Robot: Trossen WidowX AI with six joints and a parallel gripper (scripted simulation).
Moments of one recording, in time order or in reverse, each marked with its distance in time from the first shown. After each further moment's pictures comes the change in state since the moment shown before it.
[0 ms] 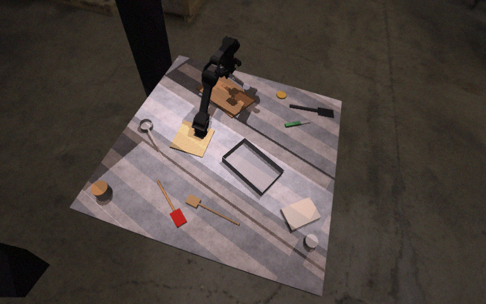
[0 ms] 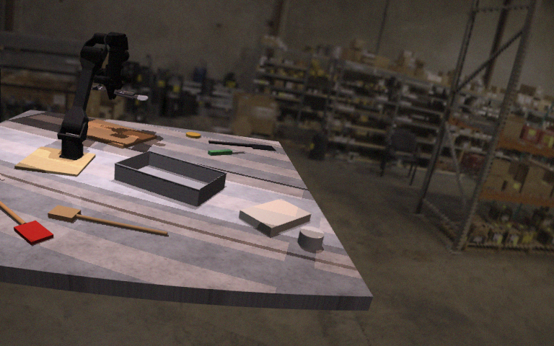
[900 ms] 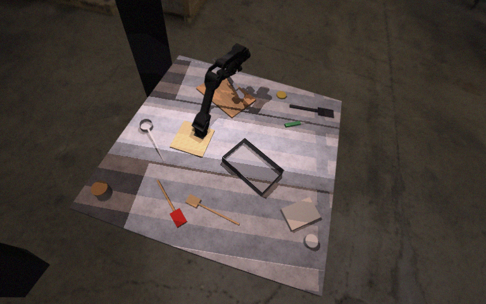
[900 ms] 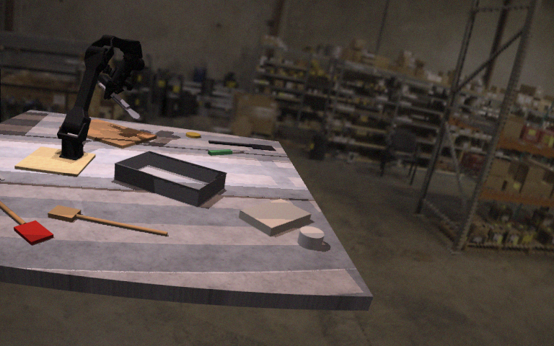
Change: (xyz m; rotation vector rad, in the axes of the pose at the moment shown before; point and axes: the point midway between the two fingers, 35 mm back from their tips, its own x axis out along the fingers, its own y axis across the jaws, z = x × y) arm 0.004 0.013 0.002 0.004 -0.448 0.152
